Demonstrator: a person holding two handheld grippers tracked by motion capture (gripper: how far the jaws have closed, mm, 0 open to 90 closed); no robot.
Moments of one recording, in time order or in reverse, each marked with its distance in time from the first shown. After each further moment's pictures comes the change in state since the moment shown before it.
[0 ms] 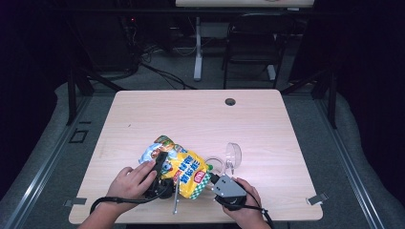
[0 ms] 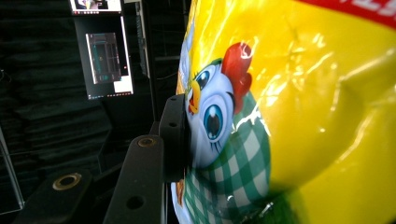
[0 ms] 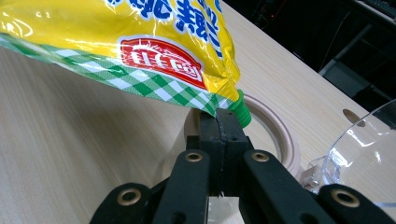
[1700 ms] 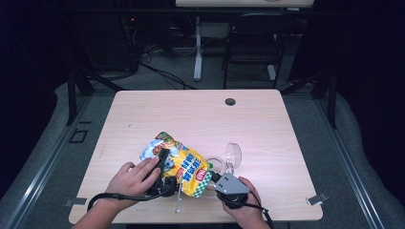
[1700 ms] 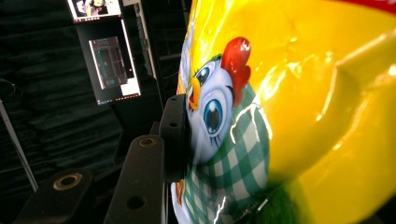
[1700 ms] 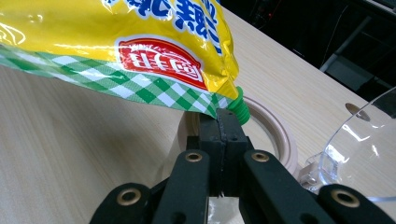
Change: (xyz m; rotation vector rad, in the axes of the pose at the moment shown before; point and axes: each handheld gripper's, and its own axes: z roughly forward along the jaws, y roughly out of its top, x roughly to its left) left arm 0.017 0.009 -0.005 0.028 -0.007 0.095; right arm -0.004 -0.002 0.001 -0.018 -0.002 0.066
